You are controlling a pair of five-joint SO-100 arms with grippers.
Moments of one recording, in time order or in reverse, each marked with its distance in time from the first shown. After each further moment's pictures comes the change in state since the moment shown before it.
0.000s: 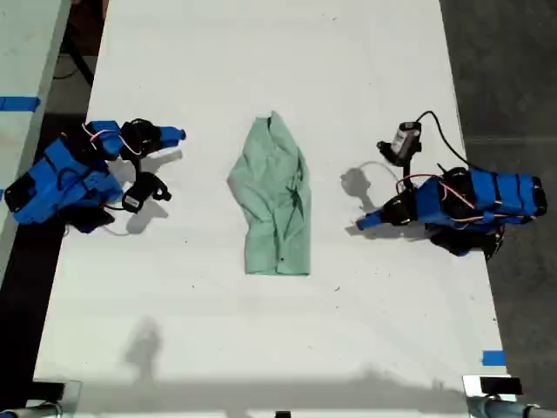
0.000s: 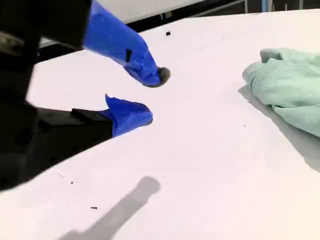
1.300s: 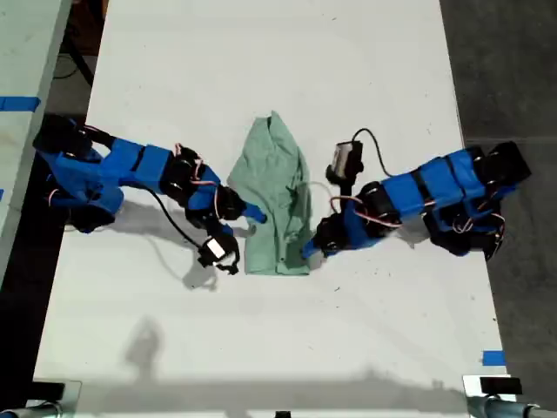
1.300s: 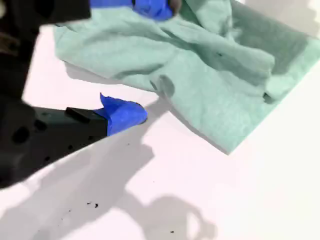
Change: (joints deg) arm 0 51.7 -115.0 -102.0 14.9 -47.4; arm 1 -17.3 -105.0 -90.1 1.9 45.7
